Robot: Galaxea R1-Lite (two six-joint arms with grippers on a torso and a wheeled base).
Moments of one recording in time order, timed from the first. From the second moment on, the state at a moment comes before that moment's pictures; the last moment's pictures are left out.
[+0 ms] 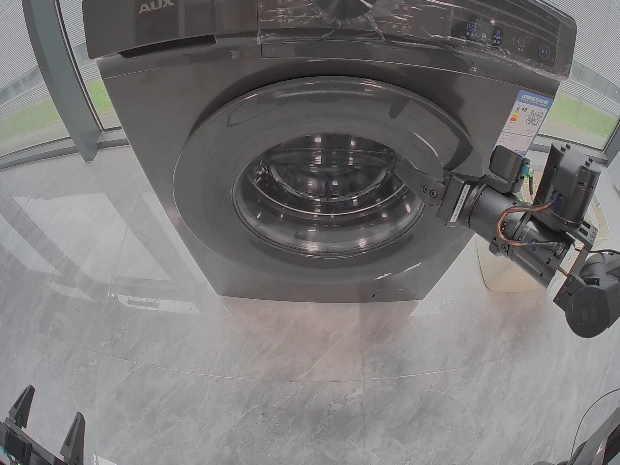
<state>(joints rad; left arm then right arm) 0.00 0.02 -0.02 0.00 -0.02 0.01 0.50 1.67 -0.82 -1.00 -0.11 0.21</state>
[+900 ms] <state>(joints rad) 0.00 0.02 -0.02 0.00 -0.02 0.01 0.51 0.95 -0.17 -0.87 0.02 0.09</state>
